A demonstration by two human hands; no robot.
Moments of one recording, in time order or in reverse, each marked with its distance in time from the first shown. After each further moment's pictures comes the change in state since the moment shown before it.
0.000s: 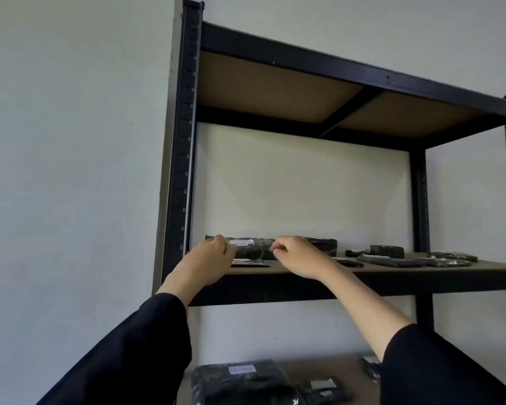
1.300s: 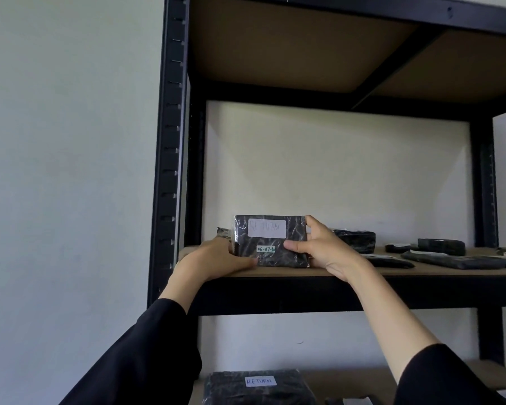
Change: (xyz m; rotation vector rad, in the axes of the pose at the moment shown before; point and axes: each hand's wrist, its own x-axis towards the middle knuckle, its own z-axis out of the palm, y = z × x) left_hand 0.046 -0.024 0.026 0.046 -0.182 -0.101; right_hand 0.081 0.055 0.037 0.936 -0.031 -0.024
